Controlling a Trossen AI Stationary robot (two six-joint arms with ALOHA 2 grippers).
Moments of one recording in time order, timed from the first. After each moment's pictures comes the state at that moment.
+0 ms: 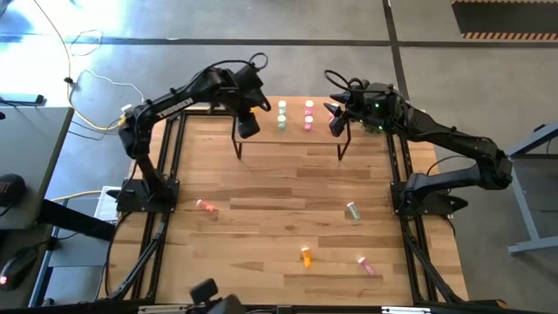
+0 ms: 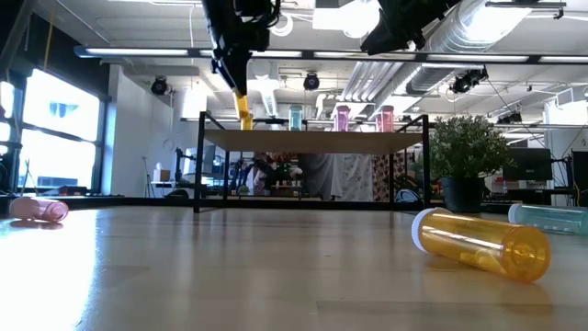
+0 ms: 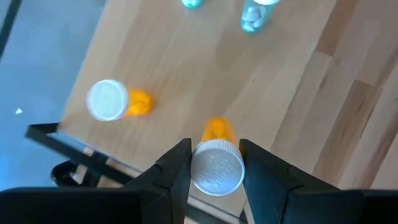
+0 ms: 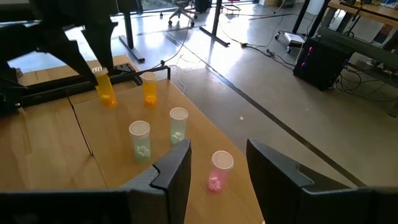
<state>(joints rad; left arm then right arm) 0.66 1.76 1.84 -1.28 -0.06 0.17 -0.47 1.14 1.12 -0.31 0.19 -0.06</state>
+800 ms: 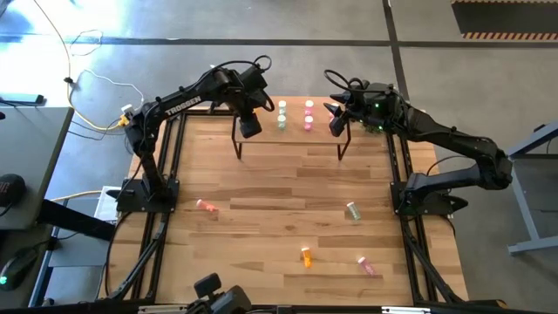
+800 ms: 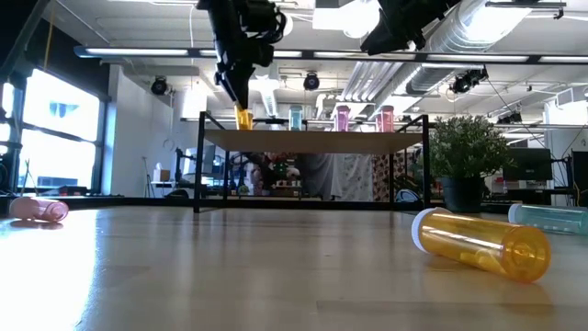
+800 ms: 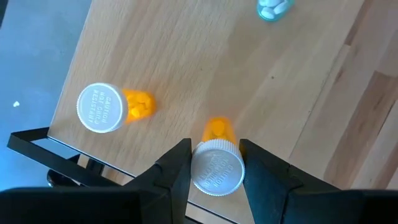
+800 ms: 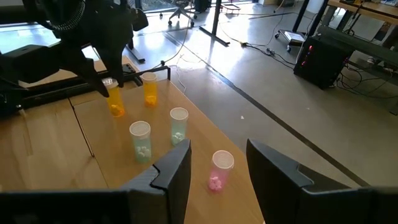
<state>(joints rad) 0.68 1.82 1.84 -1.28 -0.06 0.20 -0.47 1.14 1.12 -0.31 0.19 -0.05</state>
